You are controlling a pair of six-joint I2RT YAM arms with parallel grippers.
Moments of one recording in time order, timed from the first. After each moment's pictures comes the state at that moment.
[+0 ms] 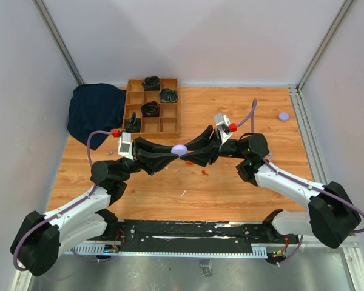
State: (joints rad) left arm -0.58 0.93 0.34 1.21 0.62 -0.62; right arm 0.67 1.25 0.67 1.04 -0.91 0.49
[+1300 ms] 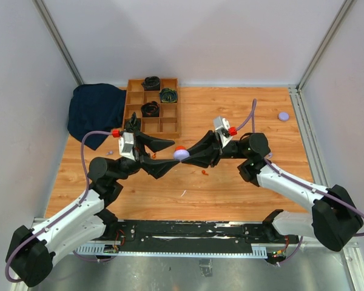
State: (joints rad) left arm -0.60 0.79 0.39 0.88 0.57 -0.46; right arm 0.67 1.22 0.67 0.99 -0.99 0.44
